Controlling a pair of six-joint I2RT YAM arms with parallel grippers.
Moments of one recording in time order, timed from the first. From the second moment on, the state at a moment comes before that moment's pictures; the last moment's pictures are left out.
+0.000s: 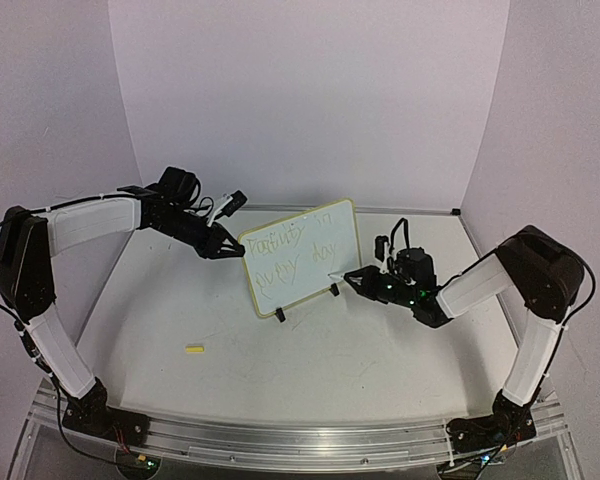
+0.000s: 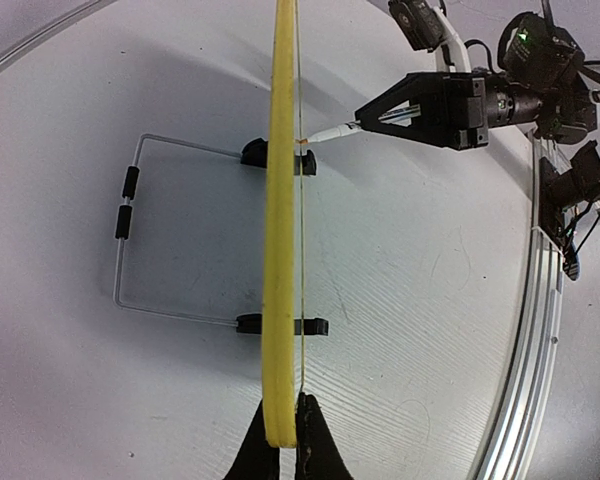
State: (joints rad) left arm -0.45 1.69 1.32 -0.52 0.68 0.24; right arm 0.57 1.86 0.72 0.77 -0.21 0.73
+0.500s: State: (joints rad) left arm -0.45 1.69 1.32 -0.52 0.68 0.24; right arm 0.57 1.66 0.70 0.71 -0.09 0.66
